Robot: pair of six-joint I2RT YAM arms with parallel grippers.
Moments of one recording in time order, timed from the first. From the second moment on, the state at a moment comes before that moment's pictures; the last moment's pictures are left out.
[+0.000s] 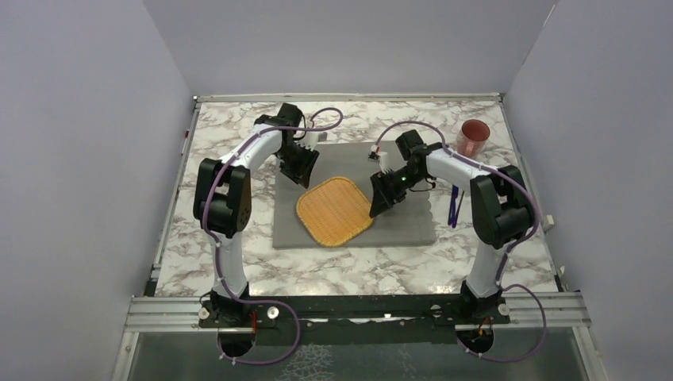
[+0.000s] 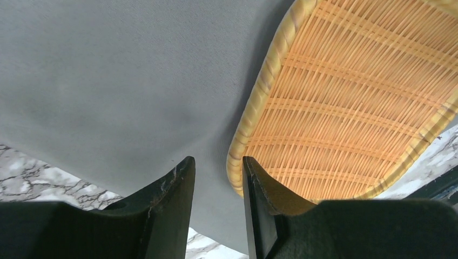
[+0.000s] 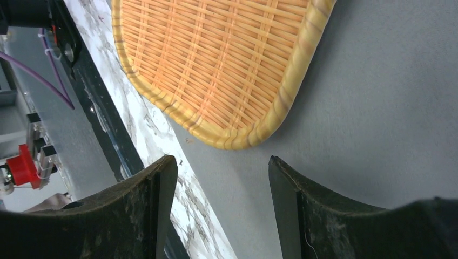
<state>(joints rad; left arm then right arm) -0.29 2.00 1.64 -0.96 0.34 0.27 0.38 1.86 1.25 -0.72 -0.81 -0.28</state>
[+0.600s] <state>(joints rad) -0.29 1.99 1.58 -0.91 0.40 0.27 0.38 1.99 1.33 -0.70 -0.86 -0.26</state>
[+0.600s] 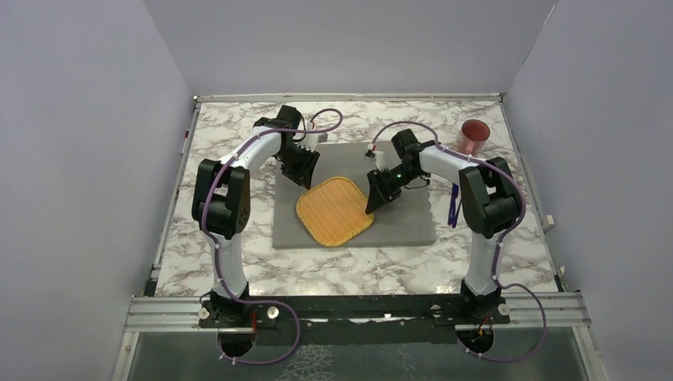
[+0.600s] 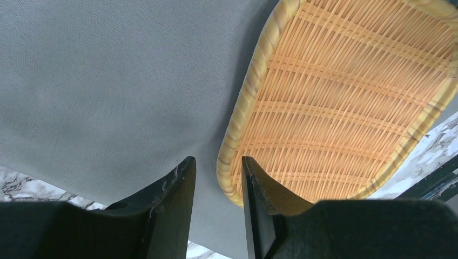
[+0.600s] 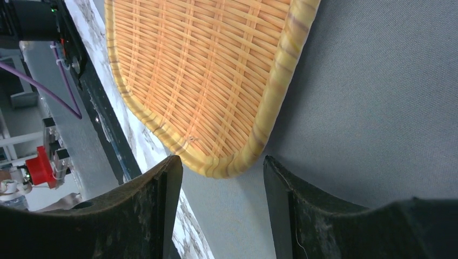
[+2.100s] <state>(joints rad) -0.26 1.90 1.54 -0.91 0.42 0.27 0.40 1.90 1.37 -0.80 -0.76 -0.24</state>
